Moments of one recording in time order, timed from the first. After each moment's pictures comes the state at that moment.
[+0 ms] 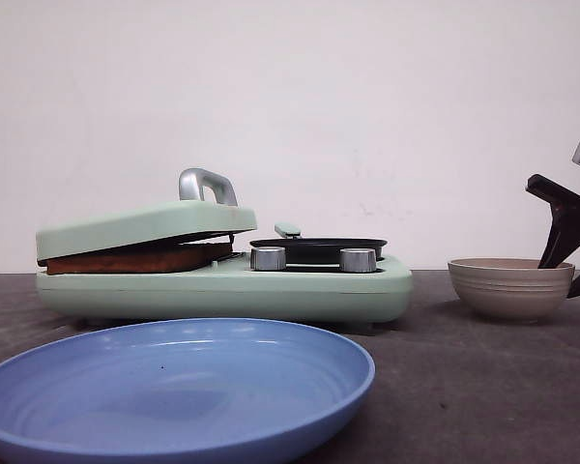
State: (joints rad) left arm -0.32 1.80 2.55 -1.22 0.44 0.17; right arm -0.12 1.70 0.90 -0.02 -0.44 0.38
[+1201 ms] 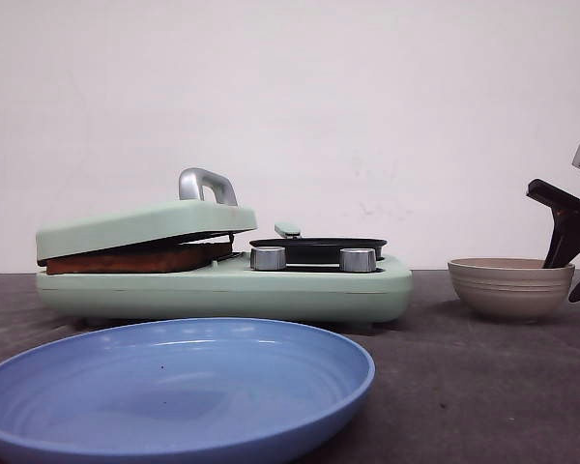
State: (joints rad) left arm -0.32 1.80 2.55 -1.13 0.47 0.14; right arm -0.12 1.70 0.90 -0.04 -0.42 0.37
